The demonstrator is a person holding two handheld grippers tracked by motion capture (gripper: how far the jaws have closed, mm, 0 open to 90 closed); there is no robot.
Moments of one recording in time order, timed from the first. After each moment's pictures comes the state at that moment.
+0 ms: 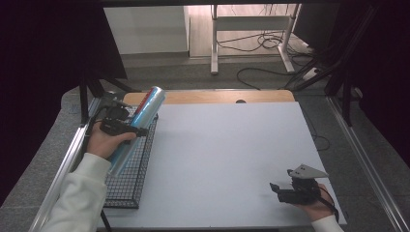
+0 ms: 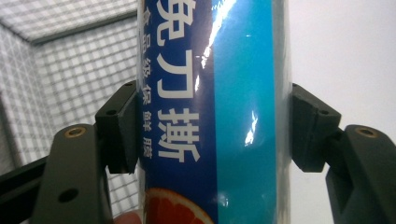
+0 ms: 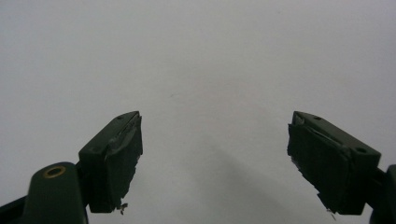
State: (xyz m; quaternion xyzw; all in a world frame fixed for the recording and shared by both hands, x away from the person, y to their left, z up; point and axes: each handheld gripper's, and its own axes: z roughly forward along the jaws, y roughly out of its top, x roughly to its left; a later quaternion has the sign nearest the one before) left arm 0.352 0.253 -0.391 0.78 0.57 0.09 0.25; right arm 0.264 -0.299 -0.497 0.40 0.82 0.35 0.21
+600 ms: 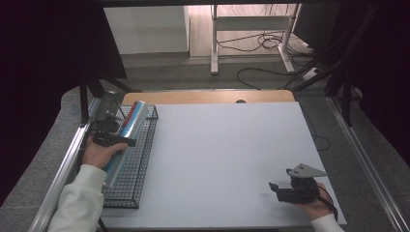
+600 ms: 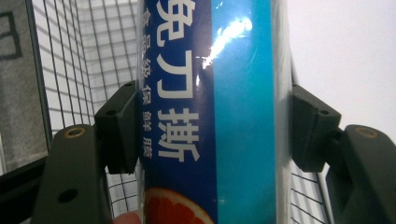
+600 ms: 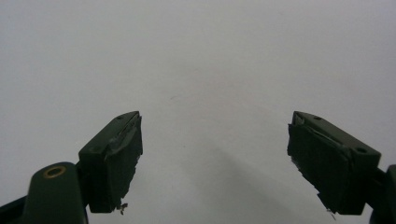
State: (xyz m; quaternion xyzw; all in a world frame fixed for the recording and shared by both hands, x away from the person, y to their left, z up) left arm 0.349 0.282 -0.442 0.74 0.64 0.09 0.20; right arm 0.266 -0.298 -0.497 0.39 0.83 0.35 0.21
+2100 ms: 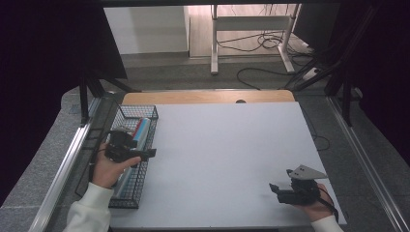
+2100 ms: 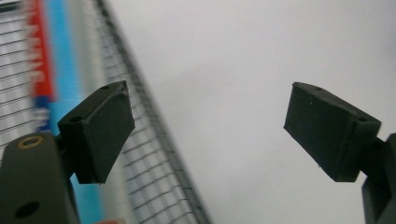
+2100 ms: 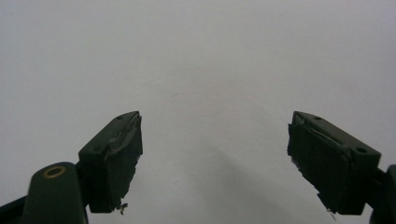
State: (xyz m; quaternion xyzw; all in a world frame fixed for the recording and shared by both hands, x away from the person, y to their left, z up) left arm 0.298 0.227 -0.434 0.78 0.51 0.08 0.35; right arm 0.262 -0.298 -0.497 0.38 0.83 0.35 0.21
